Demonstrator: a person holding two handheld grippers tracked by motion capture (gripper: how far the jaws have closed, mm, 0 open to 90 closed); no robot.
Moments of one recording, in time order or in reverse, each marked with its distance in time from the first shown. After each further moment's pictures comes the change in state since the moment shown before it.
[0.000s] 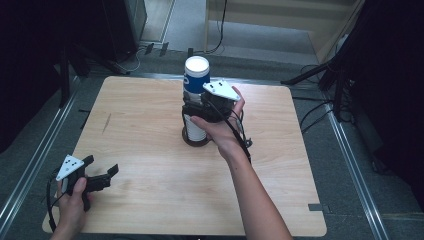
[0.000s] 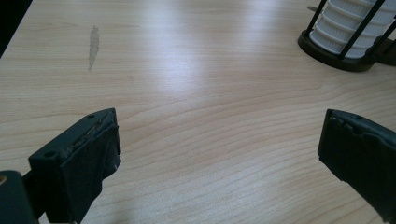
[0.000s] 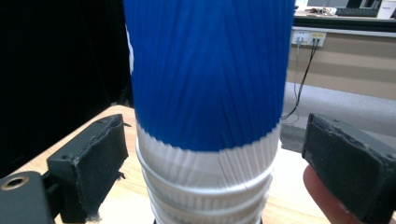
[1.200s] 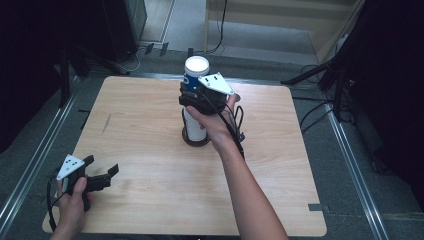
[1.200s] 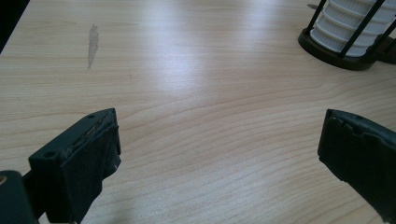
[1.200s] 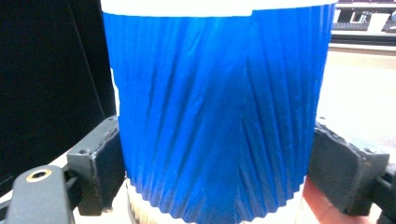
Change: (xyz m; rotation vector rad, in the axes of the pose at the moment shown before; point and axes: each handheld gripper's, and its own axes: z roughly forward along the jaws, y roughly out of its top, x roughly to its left) left arm 0.000 0.000 0.001 0.007 0.000 -0.002; right arm 0.004 0.004 0.023 -0.061 -0.018 0.006
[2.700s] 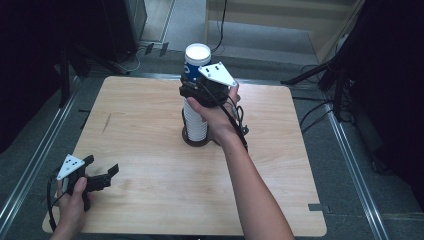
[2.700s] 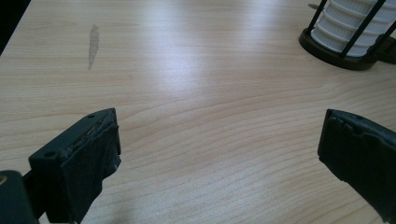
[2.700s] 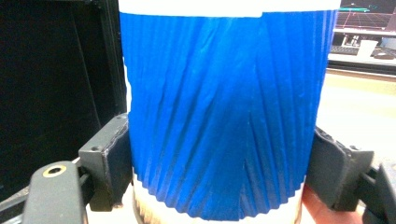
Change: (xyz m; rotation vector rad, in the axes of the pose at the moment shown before) left arm 0.000 0.000 0.001 -0.004 0.003 0.000; right arm 0.003 0.031 -0.010 -0.048 -0.007 -0.033
